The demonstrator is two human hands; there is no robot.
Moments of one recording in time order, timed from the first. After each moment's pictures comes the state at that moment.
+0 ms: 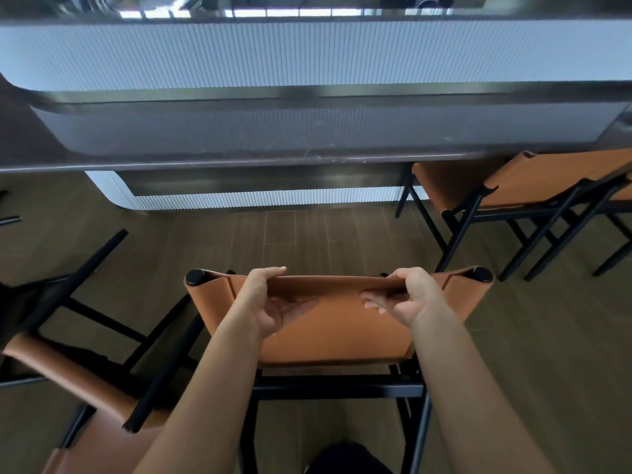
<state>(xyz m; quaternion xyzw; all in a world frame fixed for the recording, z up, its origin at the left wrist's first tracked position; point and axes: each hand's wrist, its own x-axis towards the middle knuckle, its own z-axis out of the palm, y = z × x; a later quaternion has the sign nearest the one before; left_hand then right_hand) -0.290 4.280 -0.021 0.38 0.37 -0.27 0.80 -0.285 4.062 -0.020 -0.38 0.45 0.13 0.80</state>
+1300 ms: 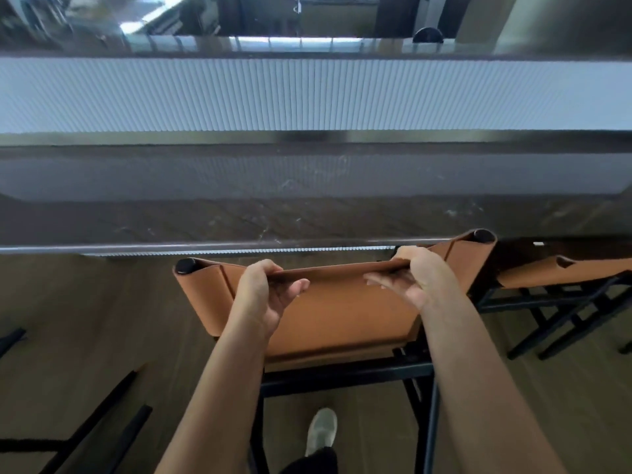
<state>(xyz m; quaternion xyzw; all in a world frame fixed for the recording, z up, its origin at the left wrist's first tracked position) 0.064 4.143 0.000 0.43 0.34 -0.09 0.83 0.090 3.936 0.007 -0.44 0.35 0.10 0.82</state>
